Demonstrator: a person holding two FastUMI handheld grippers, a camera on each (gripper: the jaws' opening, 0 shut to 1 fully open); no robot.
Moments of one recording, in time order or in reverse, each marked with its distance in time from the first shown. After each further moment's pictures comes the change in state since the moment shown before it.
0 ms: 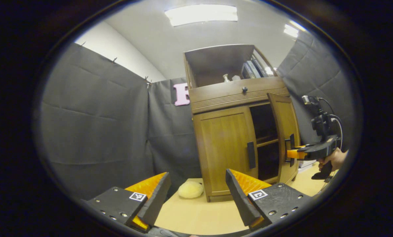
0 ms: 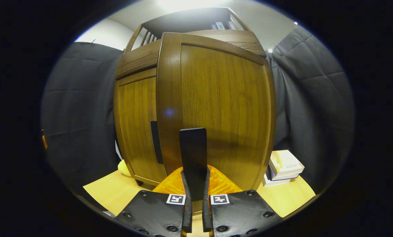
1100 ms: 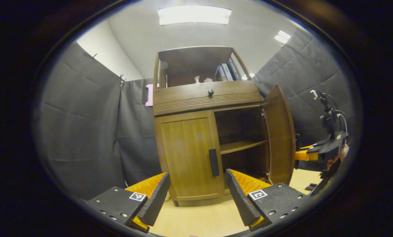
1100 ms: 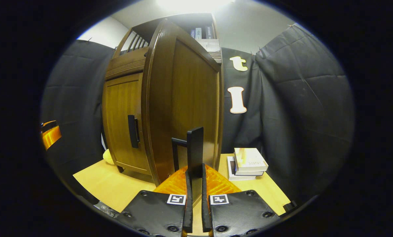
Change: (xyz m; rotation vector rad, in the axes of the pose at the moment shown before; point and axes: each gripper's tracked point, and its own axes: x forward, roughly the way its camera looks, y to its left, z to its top) left arm -0.001 -0.017 0.009 -0.041 -0.017 -0.214; right arm -0.094 -0.110 -0.004 -0.034 0.029 -0.150
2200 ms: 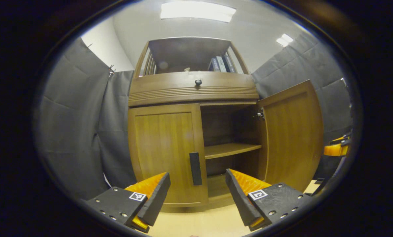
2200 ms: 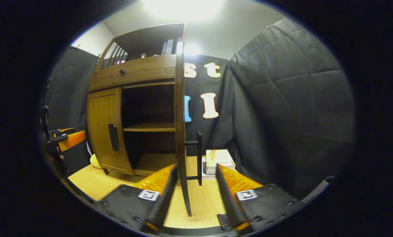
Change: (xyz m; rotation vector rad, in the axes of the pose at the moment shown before) left arm 0.020 -0.012 -0.010 -0.057 0.013 -0.080; right arm -0.092 -0.081 0.018 0.024 -0.079 -0.155
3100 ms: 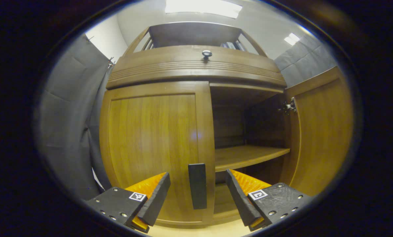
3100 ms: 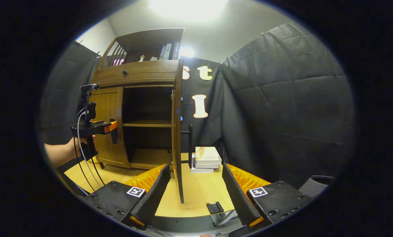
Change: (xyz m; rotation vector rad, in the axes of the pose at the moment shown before) left arm 0.010 0.002 -0.006 -0.019 0.043 0.044; right arm -0.070 -0.016 -0.012 -0.006 0.030 -0.105
